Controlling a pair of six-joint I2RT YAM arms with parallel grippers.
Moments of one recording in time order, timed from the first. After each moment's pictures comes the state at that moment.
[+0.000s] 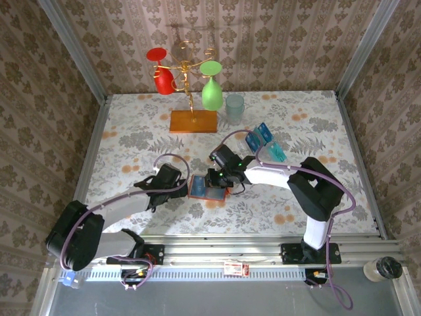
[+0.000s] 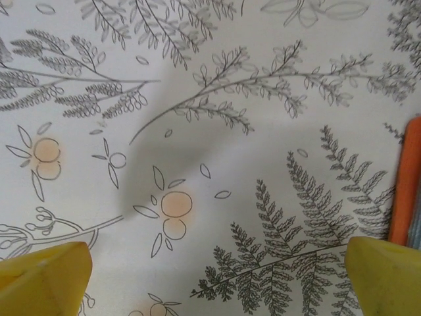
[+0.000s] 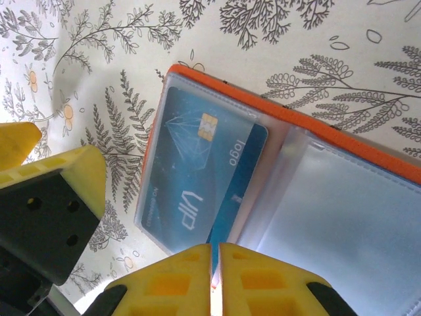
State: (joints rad) left arm -0.63 1.26 0.48 -0.29 -0.26 -0.62; right arm 0.77 1.82 1.08 -0.25 -0.28 0.76
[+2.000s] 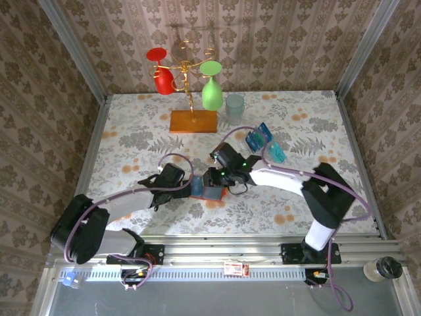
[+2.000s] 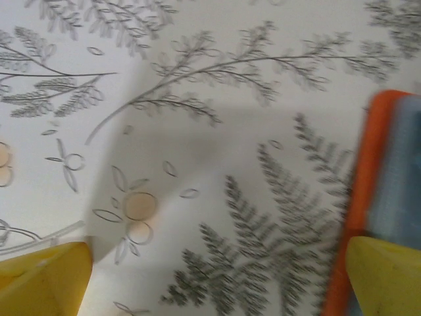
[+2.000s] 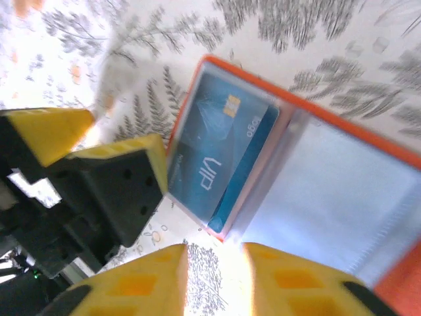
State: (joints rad) left arm -0.66 1.29 0.51 -0.29 -0.22 -0.60; right arm 0.78 1.67 1.06 -0.31 -0.24 0.73
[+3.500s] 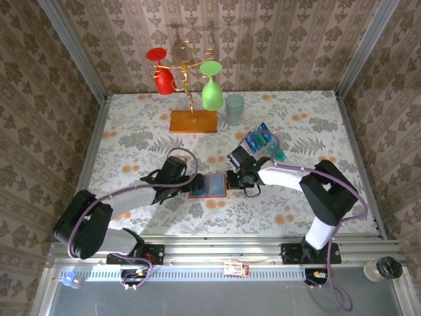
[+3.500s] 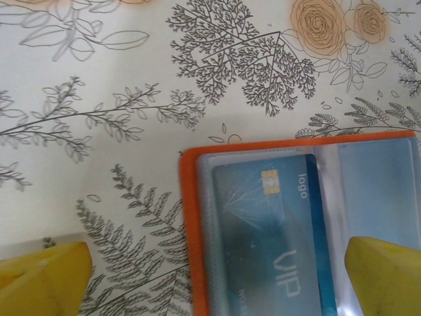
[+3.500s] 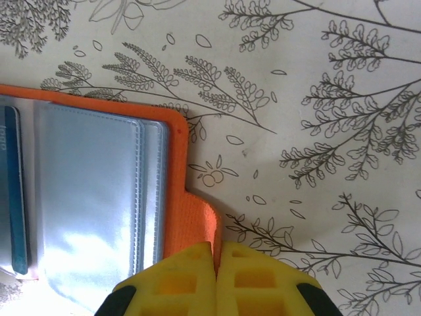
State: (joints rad) left arm -0.65 1.36 0.55 -0.09 0.03 -0.59; right arm 0.67 1.71 0.94 -0.34 -0.10 0.63
